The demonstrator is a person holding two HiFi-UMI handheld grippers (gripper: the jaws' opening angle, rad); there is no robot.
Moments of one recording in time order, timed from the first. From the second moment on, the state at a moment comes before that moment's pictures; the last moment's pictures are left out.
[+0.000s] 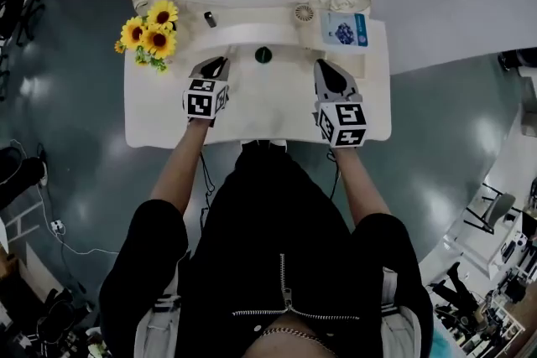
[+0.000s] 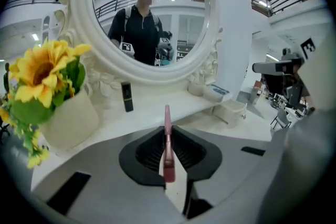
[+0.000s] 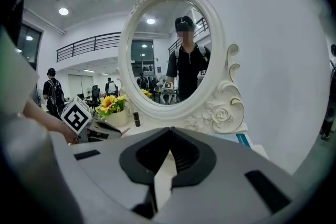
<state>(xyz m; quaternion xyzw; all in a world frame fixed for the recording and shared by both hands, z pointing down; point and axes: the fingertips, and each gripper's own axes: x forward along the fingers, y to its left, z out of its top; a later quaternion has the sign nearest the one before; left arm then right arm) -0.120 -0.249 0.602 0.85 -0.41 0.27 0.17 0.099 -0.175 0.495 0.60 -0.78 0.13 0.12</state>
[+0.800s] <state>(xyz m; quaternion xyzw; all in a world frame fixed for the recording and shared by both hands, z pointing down) -0.135 -0.287 0.436 0.88 -0.46 0.14 0.07 0.094 -0.214 0.436 0.59 -0.80 0.07 0.10</state>
